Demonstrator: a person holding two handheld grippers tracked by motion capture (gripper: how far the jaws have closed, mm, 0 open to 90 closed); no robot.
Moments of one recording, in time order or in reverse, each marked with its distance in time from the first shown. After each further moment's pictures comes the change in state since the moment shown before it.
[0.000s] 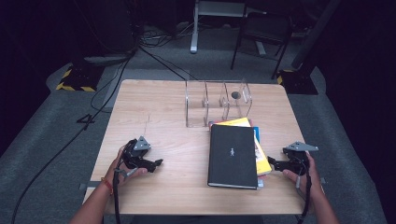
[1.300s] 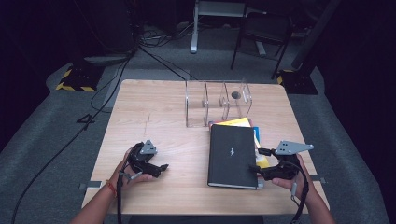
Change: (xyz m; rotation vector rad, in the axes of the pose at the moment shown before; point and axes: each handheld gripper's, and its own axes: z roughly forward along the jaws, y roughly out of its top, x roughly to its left) left arm -0.022 0.006 0.005 0.017 -0.048 0.048; right arm 0.090 0.062 -0.061 -0.114 0.419 -0.207
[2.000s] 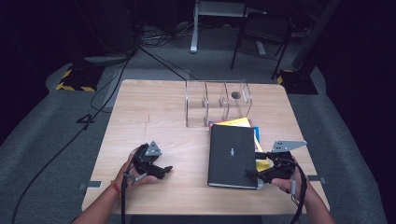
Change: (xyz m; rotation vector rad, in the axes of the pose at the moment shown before) left arm -0.013 0.010 0.008 0.006 -0.017 0.020; right arm -0.007 -0.006 0.012 0.031 0.153 0.105
